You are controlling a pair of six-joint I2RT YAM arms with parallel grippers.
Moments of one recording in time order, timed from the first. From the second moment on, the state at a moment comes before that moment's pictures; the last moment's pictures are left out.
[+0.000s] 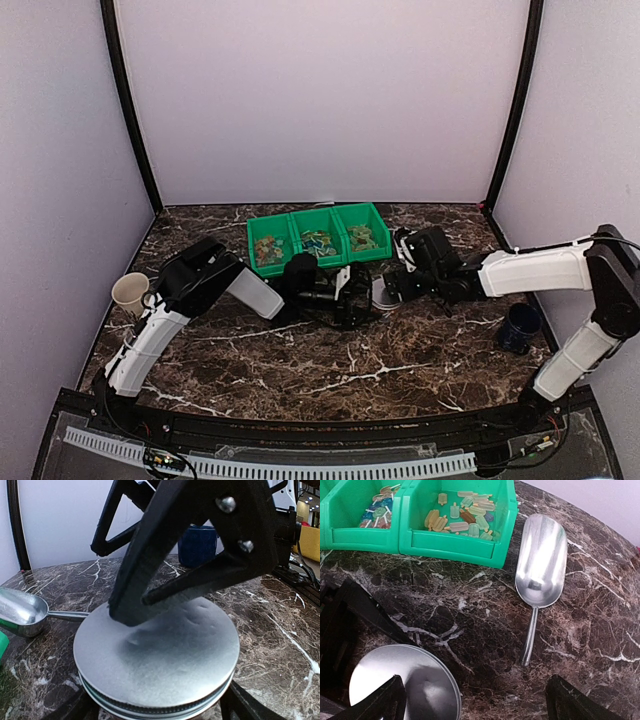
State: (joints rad) left arm -0.79 2.58 1.47 0.92 0.83 0.16; right arm 0.73 1.55 0.83 -0.07 0.37 0.19
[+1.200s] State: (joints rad) left arm -0.78 2.57 1.49 0.84 0.96 0.22; right arm 0.67 1.64 1.00 -0.37 -0.11 -0.21
